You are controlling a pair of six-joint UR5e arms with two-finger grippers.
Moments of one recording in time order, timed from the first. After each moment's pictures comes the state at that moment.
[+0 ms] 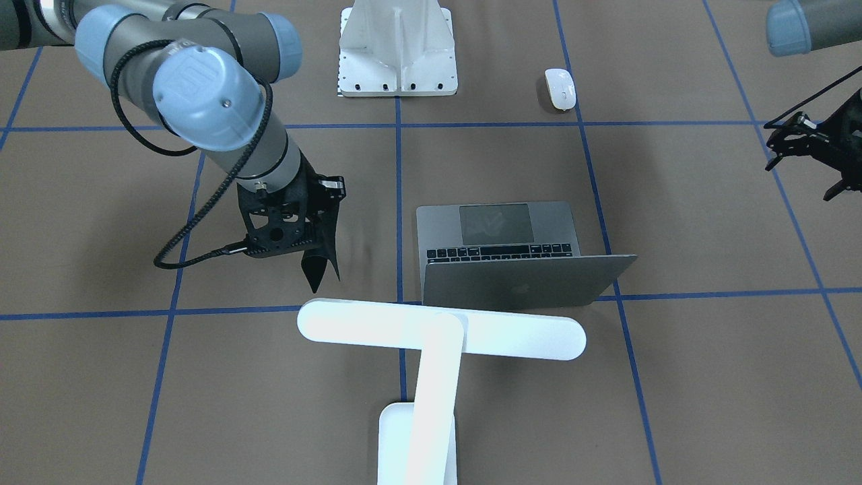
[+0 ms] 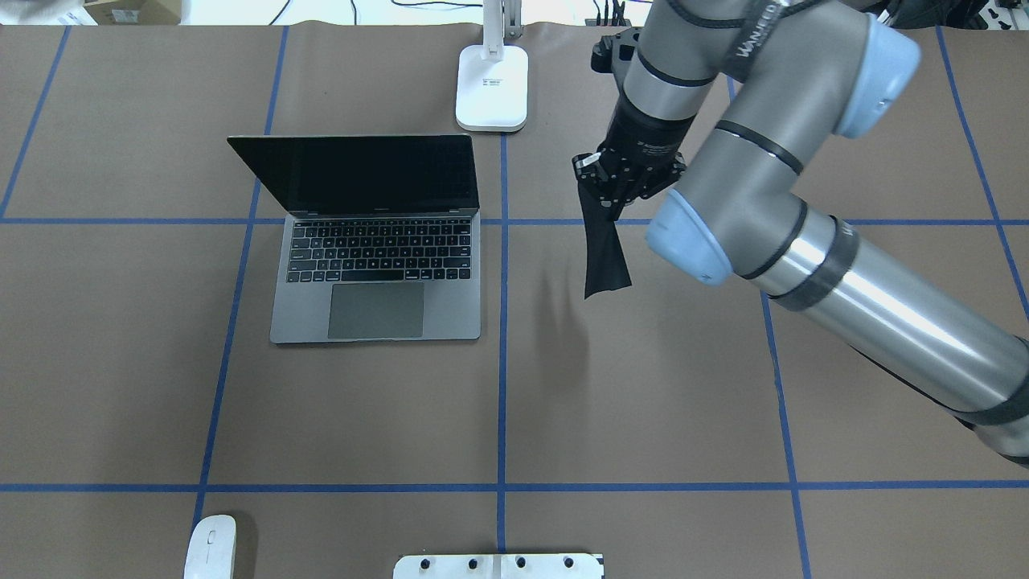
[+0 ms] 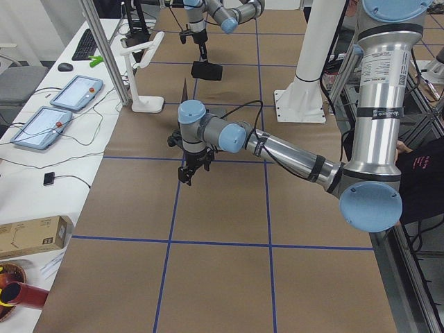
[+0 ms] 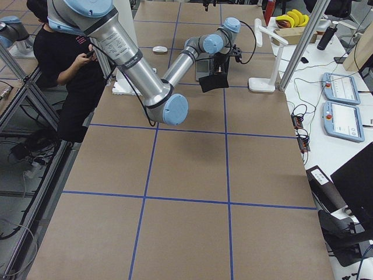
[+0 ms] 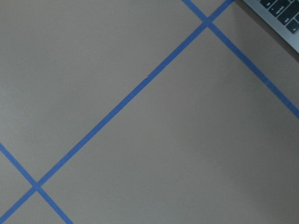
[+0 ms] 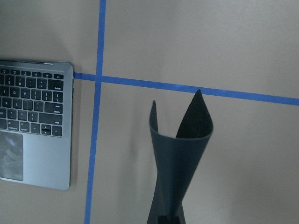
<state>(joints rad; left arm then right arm) -1.24 -1.59 -1.91 -1.53 -2.24 0.25 0.81 -0.72 1.54 -1.85 2.30 0.75</state>
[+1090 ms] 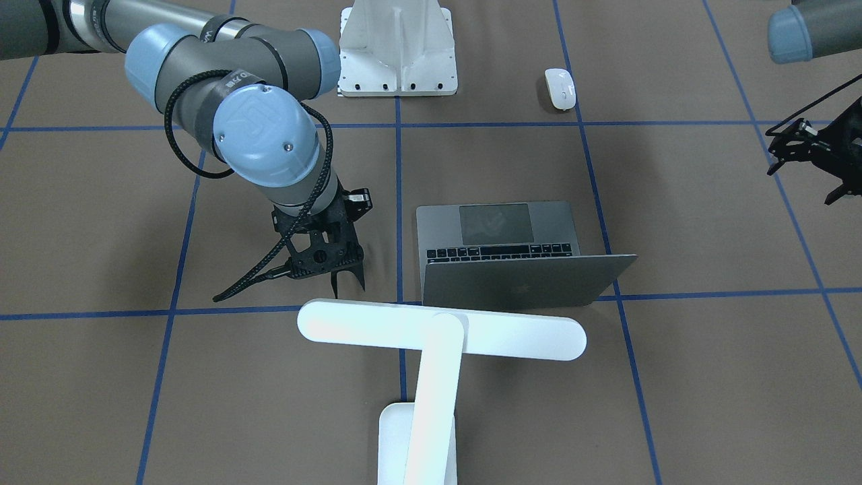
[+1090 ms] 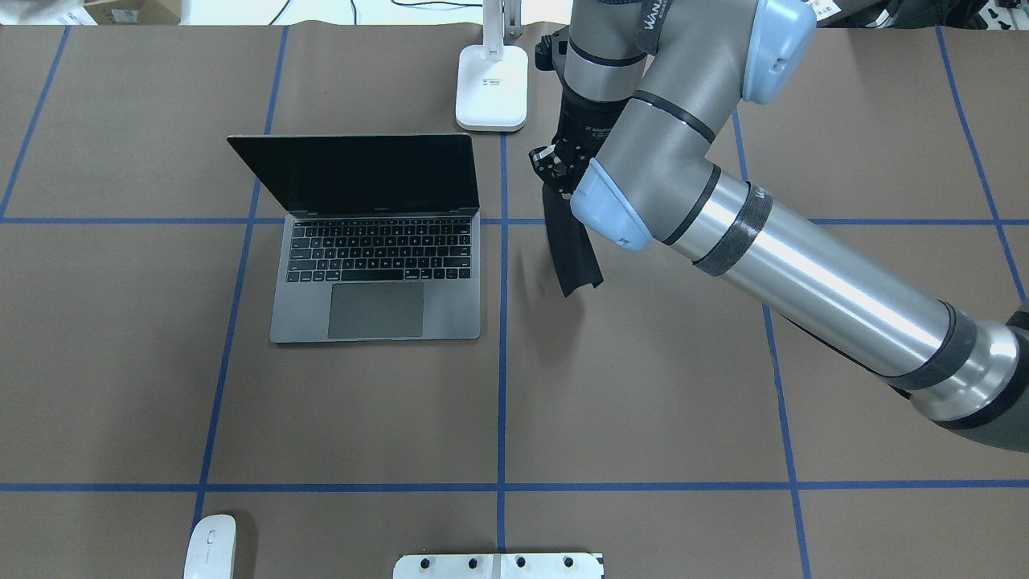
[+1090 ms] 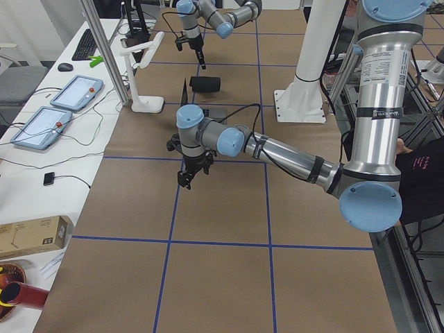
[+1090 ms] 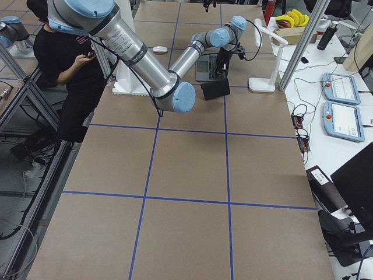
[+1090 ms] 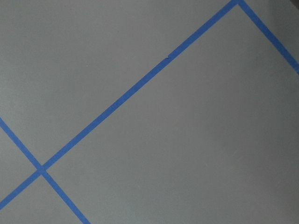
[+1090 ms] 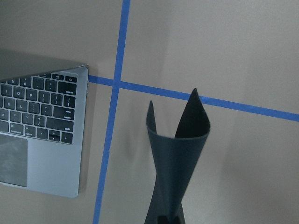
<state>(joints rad) -1.24 -1.59 -1.89 -1.54 -2.23 0.25 0.80 -0.66 1.47 -1.91 2.29 0.62</state>
